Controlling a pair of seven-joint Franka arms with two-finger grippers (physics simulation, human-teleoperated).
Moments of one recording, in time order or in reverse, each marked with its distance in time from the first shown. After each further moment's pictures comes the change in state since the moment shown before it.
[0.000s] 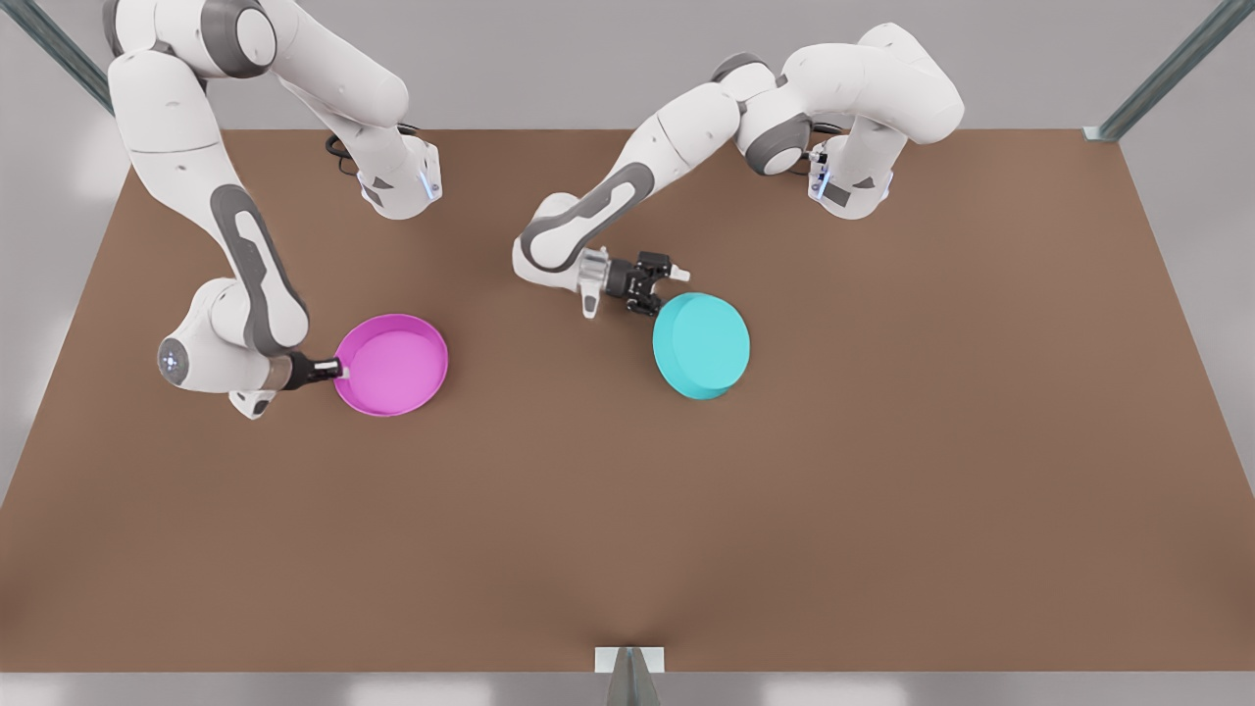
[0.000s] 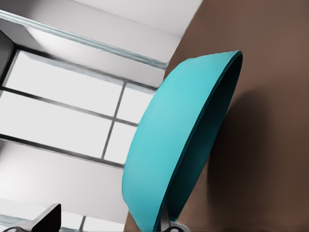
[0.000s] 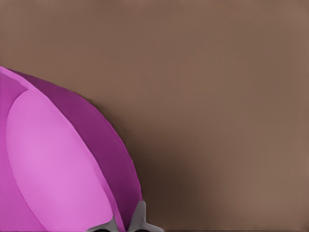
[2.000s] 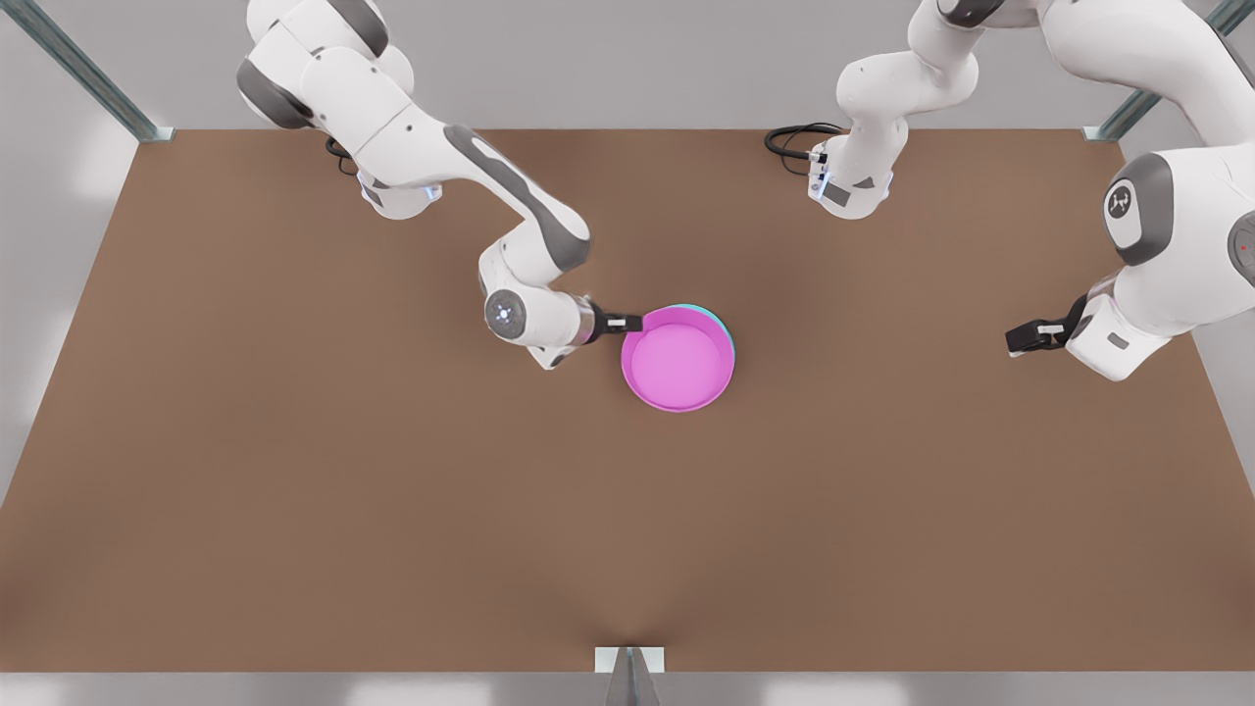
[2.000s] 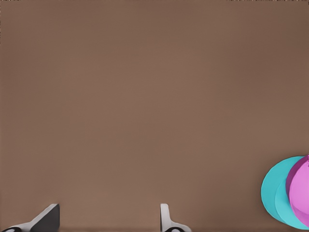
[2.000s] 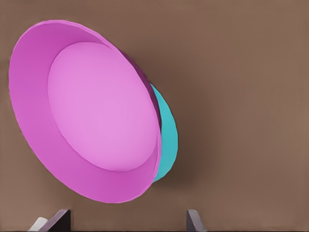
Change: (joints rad) left arm 1.318 -0.999 0.003 -0.491 -0.696 0.668 1.272; right arm 0.678 0.102 0.249 0.316 0.243 0.103 0.946
